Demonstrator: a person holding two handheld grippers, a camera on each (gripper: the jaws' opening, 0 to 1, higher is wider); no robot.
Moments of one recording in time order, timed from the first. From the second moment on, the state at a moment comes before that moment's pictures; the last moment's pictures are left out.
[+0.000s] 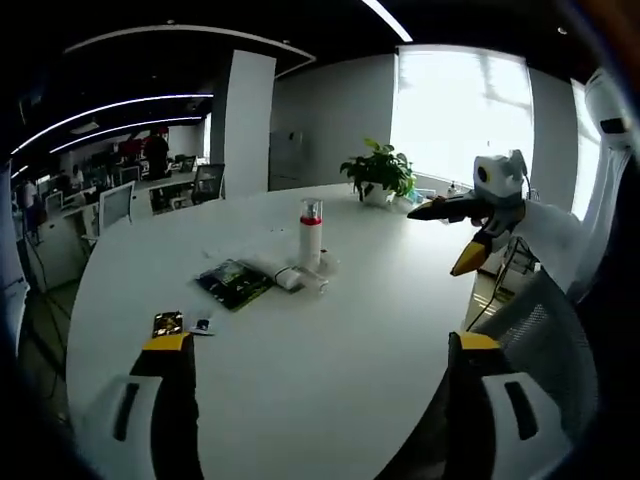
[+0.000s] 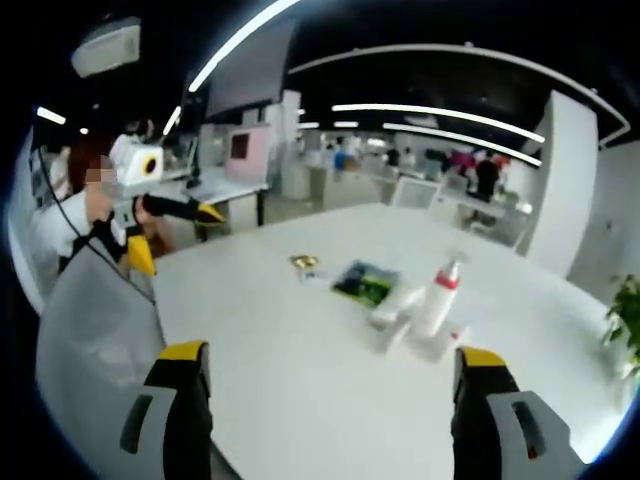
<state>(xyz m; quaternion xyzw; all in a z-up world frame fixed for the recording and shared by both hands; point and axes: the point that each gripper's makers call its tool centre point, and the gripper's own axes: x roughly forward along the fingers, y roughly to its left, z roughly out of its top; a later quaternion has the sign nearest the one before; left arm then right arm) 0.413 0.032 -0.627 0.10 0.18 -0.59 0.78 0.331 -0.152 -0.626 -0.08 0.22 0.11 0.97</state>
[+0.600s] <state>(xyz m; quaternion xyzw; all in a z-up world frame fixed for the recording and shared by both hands) 0.416 -0.012 -0.620 0.07 0.18 -0.60 0.78 0.352 -0.171 -0.637 -0.05 0.22 0.15 0.96</state>
